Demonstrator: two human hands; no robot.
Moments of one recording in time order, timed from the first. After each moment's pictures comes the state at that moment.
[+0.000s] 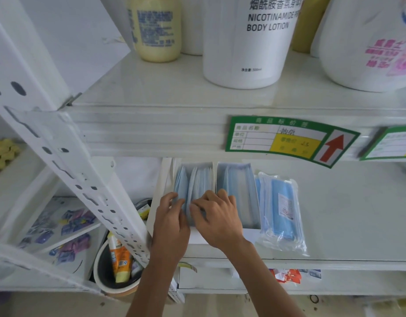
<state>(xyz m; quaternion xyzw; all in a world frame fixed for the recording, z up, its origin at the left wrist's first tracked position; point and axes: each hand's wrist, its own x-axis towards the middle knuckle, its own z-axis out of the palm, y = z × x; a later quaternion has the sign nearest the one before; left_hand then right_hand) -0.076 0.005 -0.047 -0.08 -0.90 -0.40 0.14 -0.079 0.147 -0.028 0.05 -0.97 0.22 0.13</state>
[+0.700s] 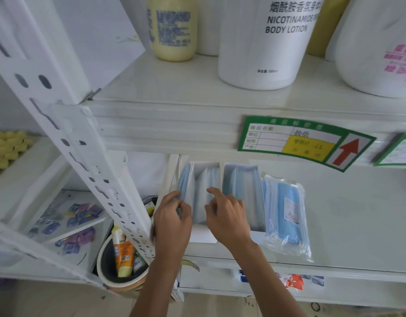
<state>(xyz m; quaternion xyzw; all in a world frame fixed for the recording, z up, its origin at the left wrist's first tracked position) -0.075 0.012 -0.024 0.03 -0.88 -0.43 0.19 -0.083 0.154 -0.027 -0.01 -0.95 0.30 0.07</state>
